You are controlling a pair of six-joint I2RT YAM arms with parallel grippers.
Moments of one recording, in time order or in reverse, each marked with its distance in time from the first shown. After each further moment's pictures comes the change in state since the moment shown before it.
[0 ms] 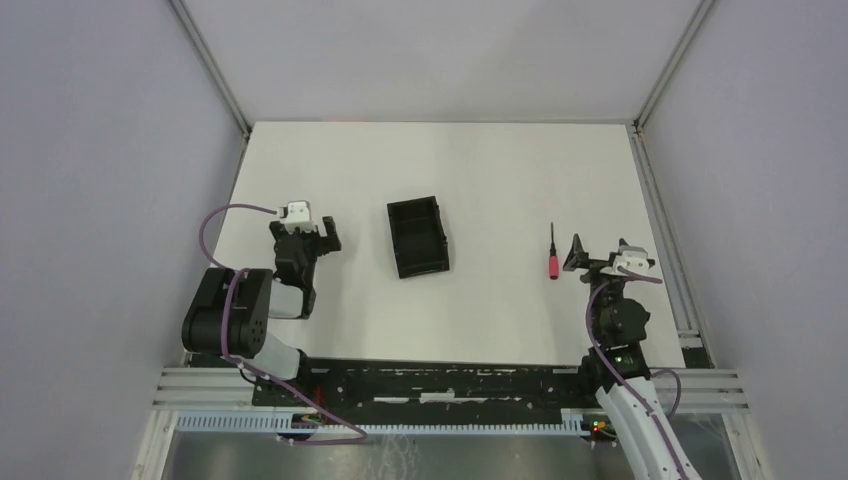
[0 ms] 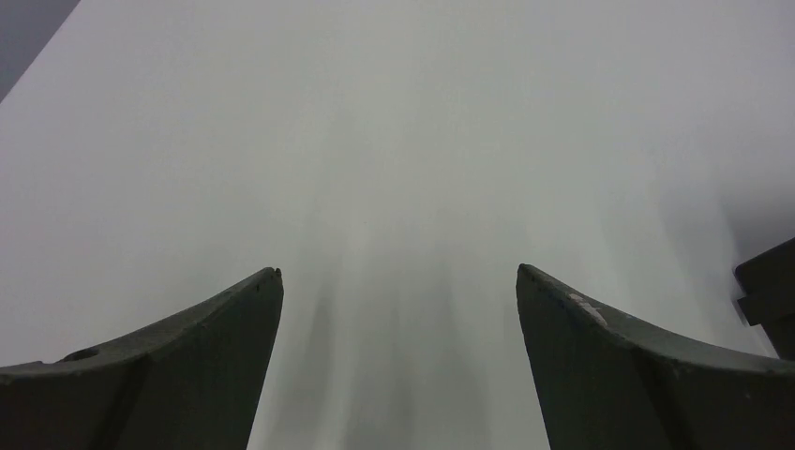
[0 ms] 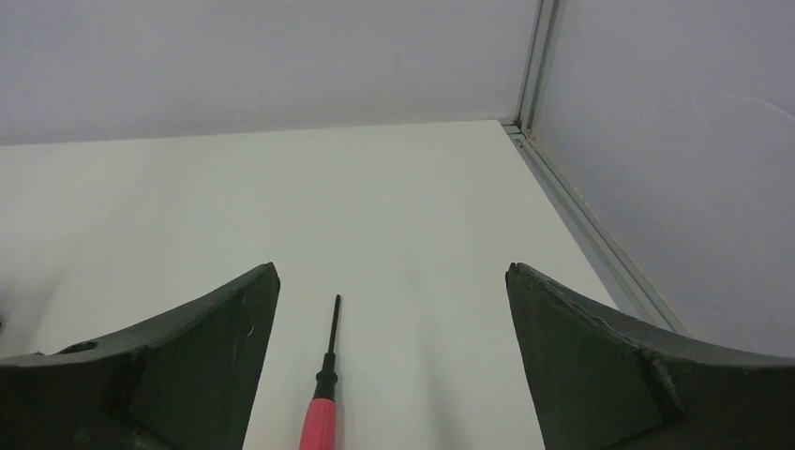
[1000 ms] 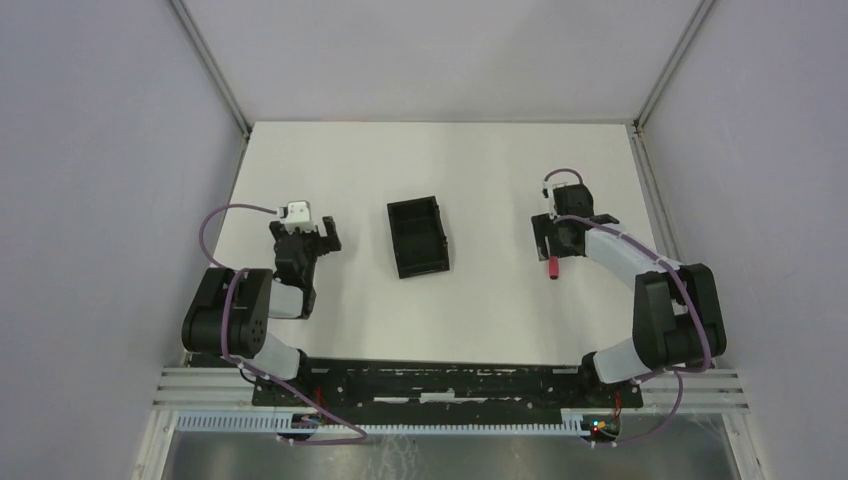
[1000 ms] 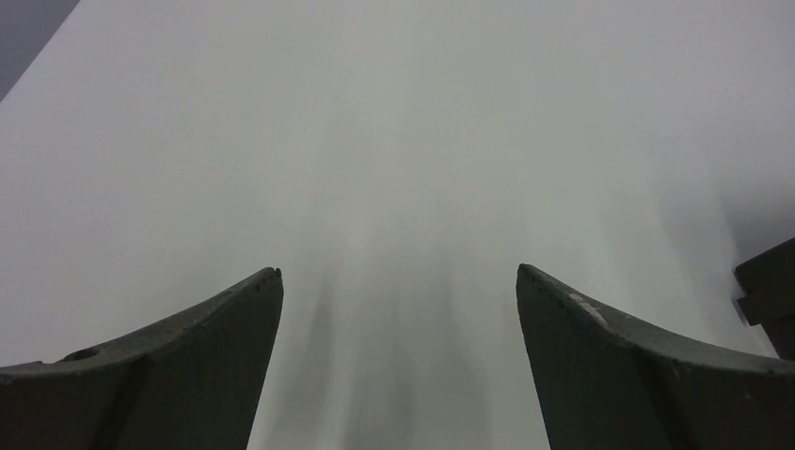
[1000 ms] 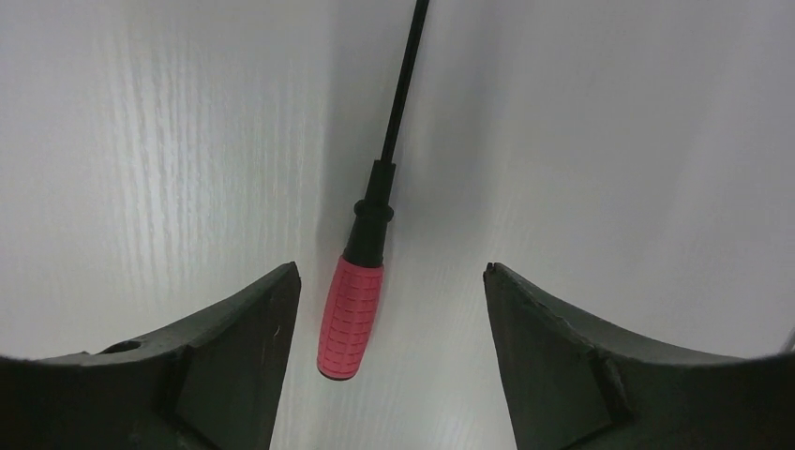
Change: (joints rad) left arm 0.000 0.000 0.000 0.000 0.000 0.000; right arm -0.002 1.266 0.845 -0.805 -0.134 0.023
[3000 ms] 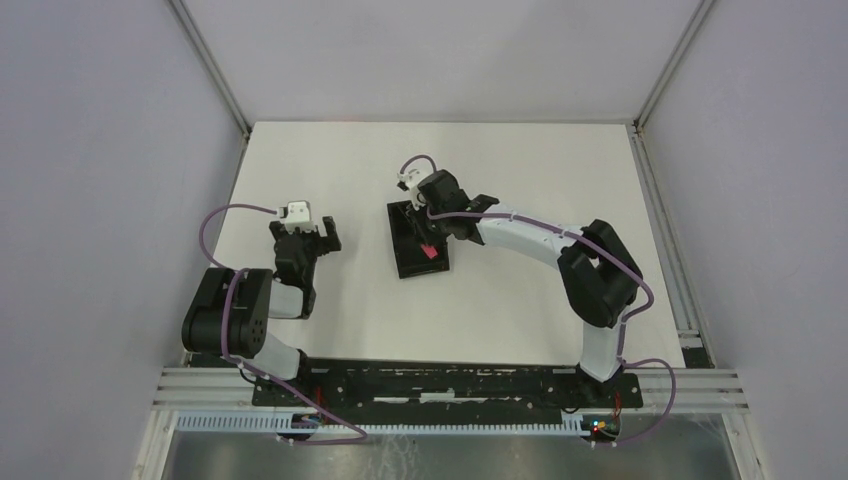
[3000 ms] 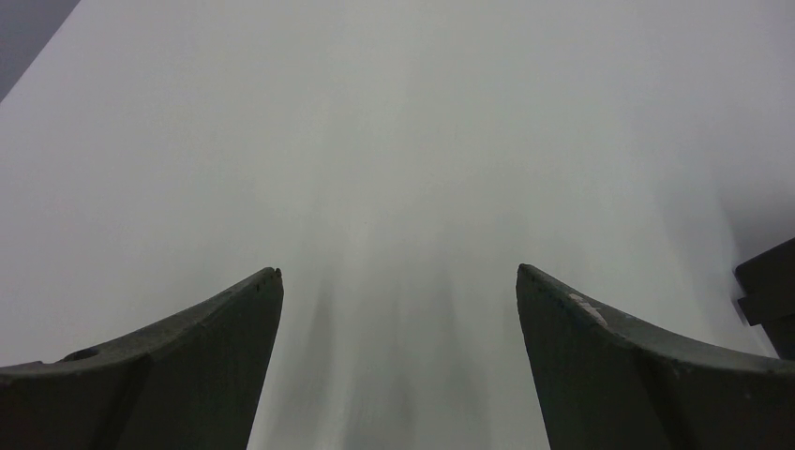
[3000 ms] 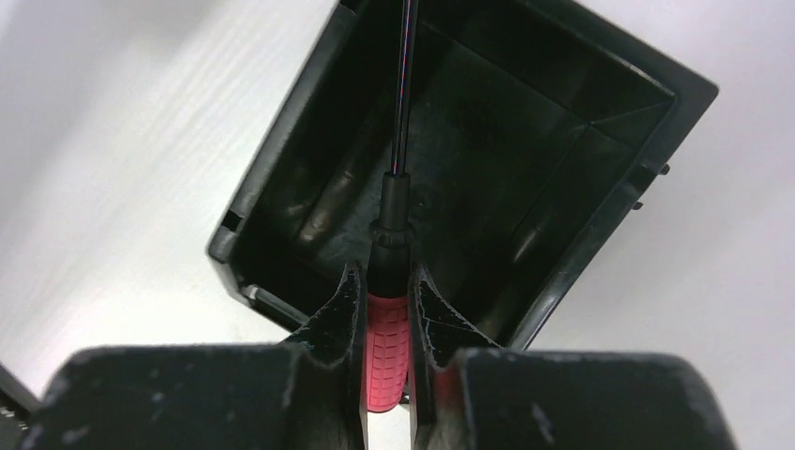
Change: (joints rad) left arm 0.000 0.000 0.000 0.000 0.000 0.000; right arm 0.606 0.412 0.549 0.091 -0.214 0.149
